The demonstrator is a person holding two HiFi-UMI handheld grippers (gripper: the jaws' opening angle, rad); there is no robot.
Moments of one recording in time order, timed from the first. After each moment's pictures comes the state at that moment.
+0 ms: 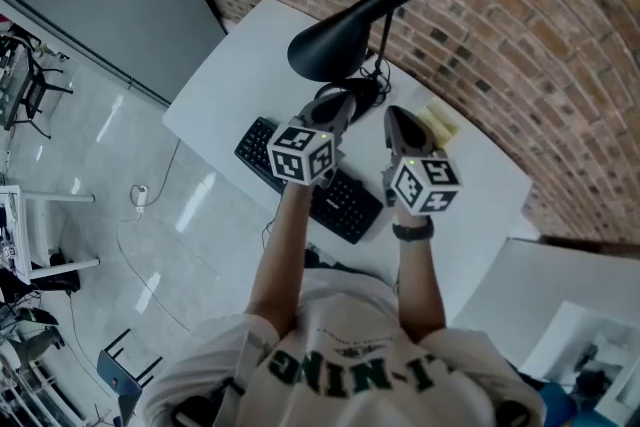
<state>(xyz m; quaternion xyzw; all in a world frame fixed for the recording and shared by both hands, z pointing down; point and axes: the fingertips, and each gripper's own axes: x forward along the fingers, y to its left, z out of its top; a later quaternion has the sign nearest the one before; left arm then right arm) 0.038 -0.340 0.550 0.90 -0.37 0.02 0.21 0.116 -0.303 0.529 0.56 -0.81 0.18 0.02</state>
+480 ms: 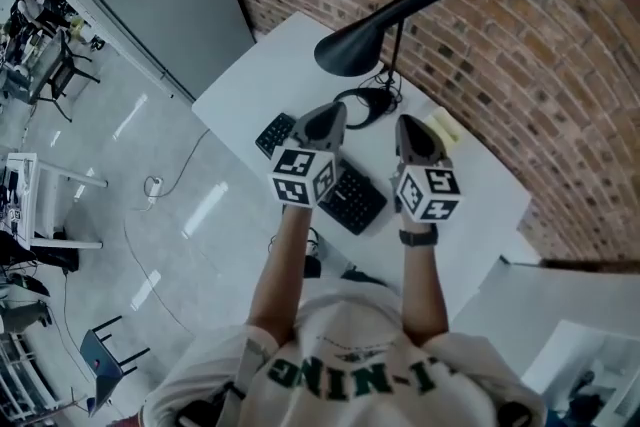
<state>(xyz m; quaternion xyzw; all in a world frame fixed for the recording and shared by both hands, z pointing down) -0.012 -0.257 0.467 0.87 -0.48 0.01 0.12 0.112 -0.246 0.480 0.55 -0.83 0.11 0.03</state>
